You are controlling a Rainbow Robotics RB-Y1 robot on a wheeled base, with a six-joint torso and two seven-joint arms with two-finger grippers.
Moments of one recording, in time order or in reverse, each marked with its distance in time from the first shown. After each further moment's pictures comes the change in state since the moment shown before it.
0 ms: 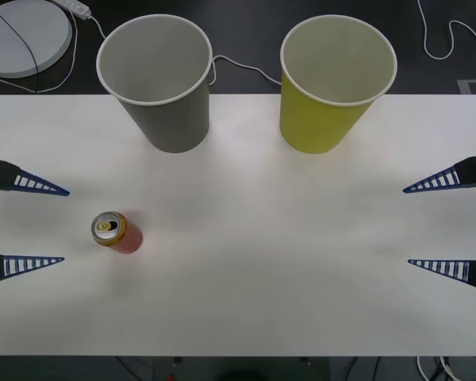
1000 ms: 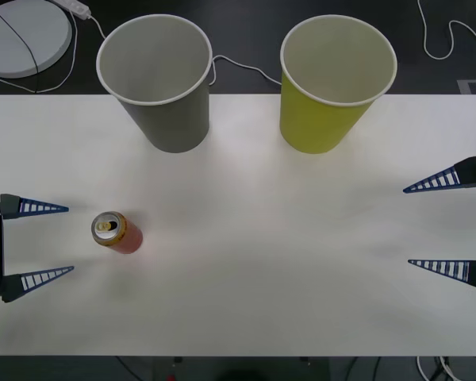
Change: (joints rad) right arm 0.000 0.000 0.000 0.000 0.000 0.000 0.000; left arm -0.114 0.000 -0.369 0.599 0.453 0.055 -0.569
